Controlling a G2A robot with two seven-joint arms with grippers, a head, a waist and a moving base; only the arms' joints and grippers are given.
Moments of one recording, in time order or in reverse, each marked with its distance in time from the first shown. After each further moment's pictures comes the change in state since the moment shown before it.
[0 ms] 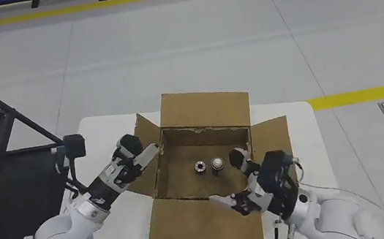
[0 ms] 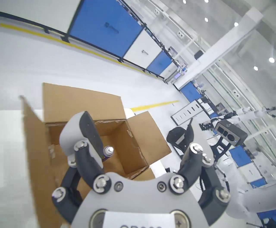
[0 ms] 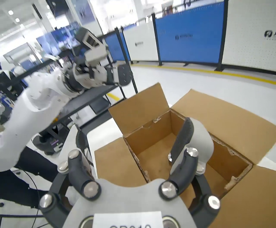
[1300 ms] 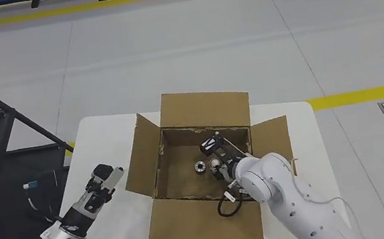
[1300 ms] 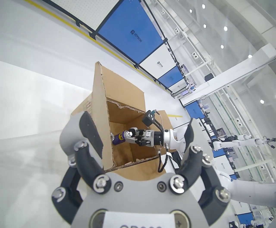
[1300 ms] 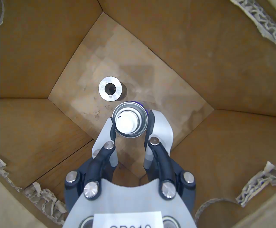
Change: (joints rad) left arm 0.186 0.011 -0.145 0.042 -0.119 -0.062 0.023; right arm 0.469 -0.106 -0.297 0.612 -0.224 0.419 0.483
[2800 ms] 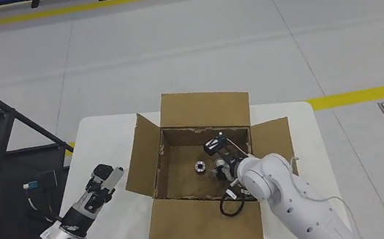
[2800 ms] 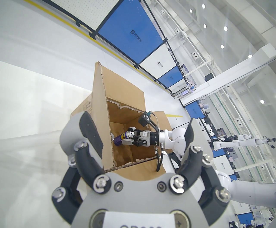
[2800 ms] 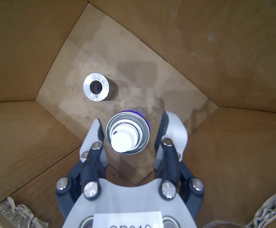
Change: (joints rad) left arm 0.000 0.000 0.000 0.000 0.000 0.000 0.000; right arm 0.001 -0.021 0.023 0.101 -0.001 -0.026 -0.058
